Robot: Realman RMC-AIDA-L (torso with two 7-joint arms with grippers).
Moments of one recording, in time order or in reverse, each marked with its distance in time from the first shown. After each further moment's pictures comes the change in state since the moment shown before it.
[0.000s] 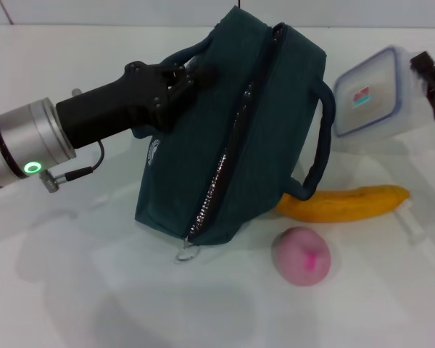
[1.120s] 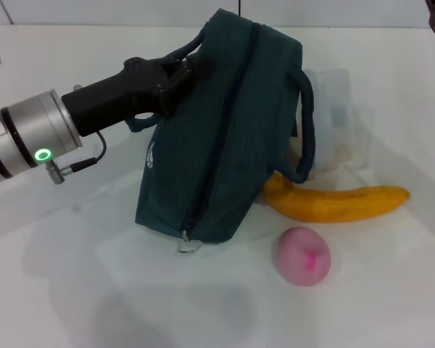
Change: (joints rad) left arm -0.020 -0.008 -0.003 -0.010 0.005 -0.118 -0.048; right arm 0.156 -0.006 -0.012 -0.085 -0.015 -0.254 0.064
